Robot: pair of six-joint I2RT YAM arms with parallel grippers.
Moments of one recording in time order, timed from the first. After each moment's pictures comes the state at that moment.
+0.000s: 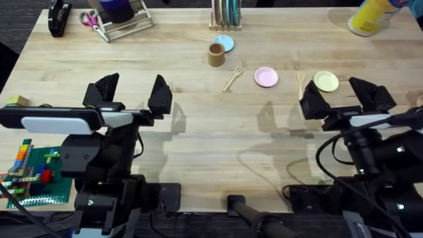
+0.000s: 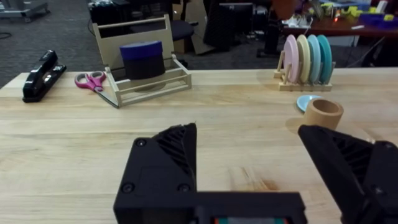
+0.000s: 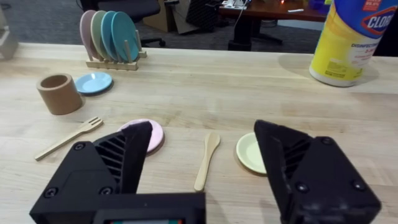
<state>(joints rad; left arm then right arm) -0.01 0.00 0.01 -0.02 0.01 0.00 -0.01 0.00 0.01 -0.09 -0.05 -0.01</state>
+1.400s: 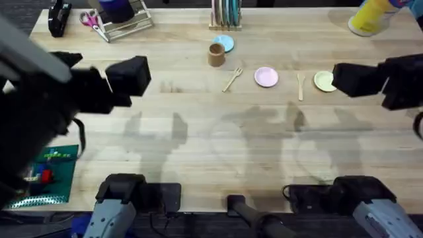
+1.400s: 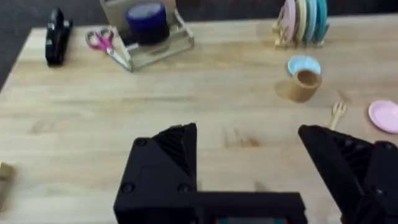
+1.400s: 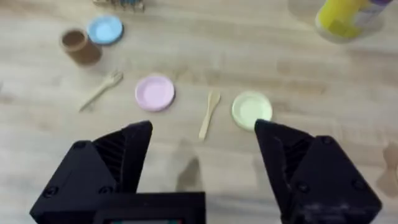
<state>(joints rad) -0.01 0.52 0.92 -0.84 0.00 0.02 -0.01 0.64 0.92 -0.88 -0.06 -0.07</state>
